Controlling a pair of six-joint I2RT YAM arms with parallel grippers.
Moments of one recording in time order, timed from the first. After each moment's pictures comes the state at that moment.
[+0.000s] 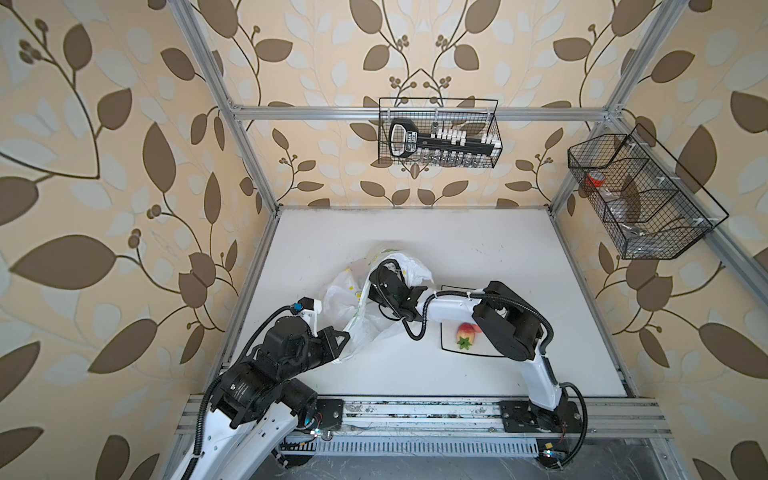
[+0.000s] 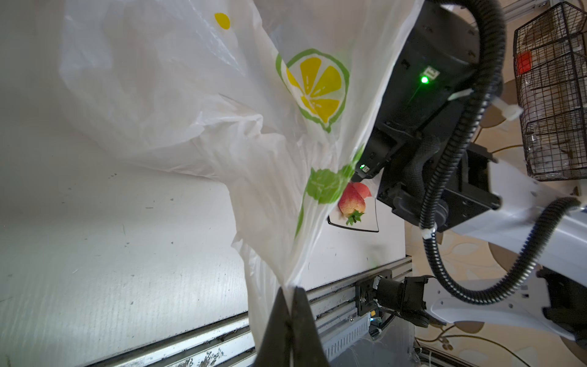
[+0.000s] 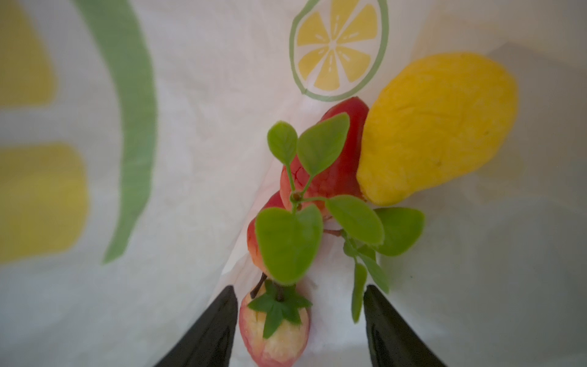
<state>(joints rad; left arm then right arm) -0.49 0.35 0.68 -0.97 0.24 -0.91 0.94 2.17 1.42 0.16 0.25 1.21</state>
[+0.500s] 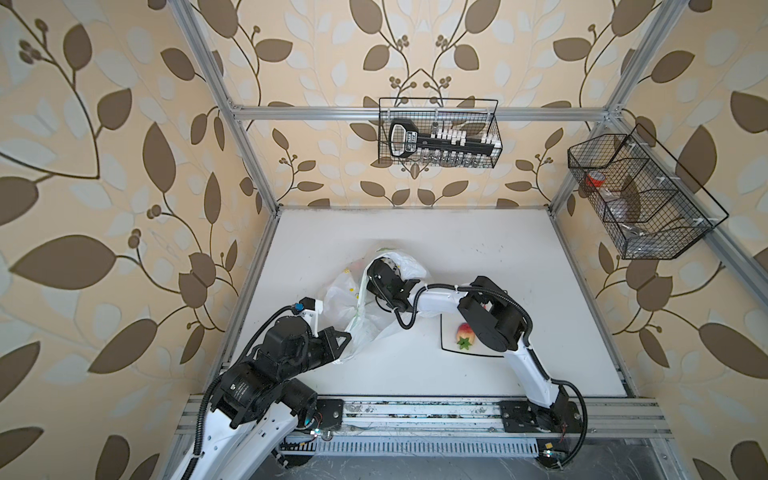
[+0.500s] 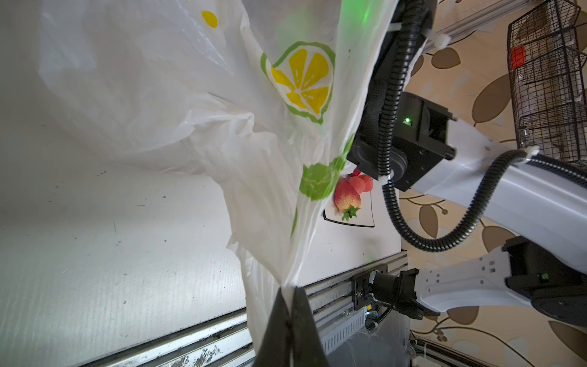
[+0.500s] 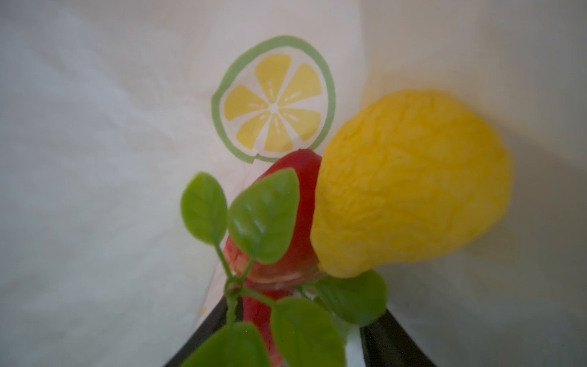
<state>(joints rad) -0.49 0.35 0.68 -0.96 0.26 -0.91 0.89 2.31 1.57 0.11 0.29 1.26</state>
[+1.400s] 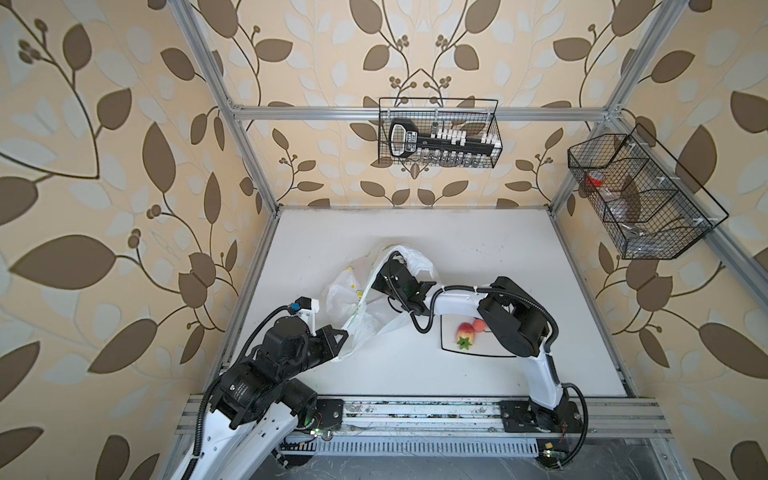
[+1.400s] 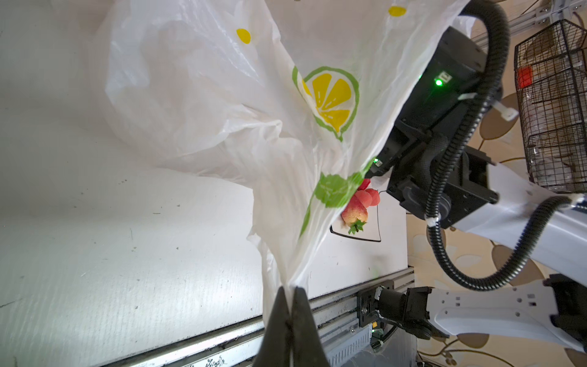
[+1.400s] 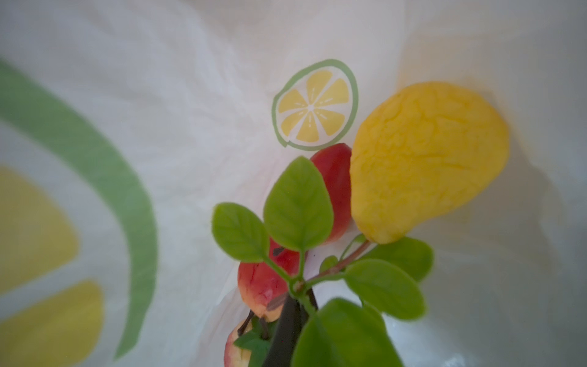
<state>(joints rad) -0.49 0.35 0.68 -0.97 0.19 -0.92 0.87 2.11 1.34 0.23 0.23 1.06</state>
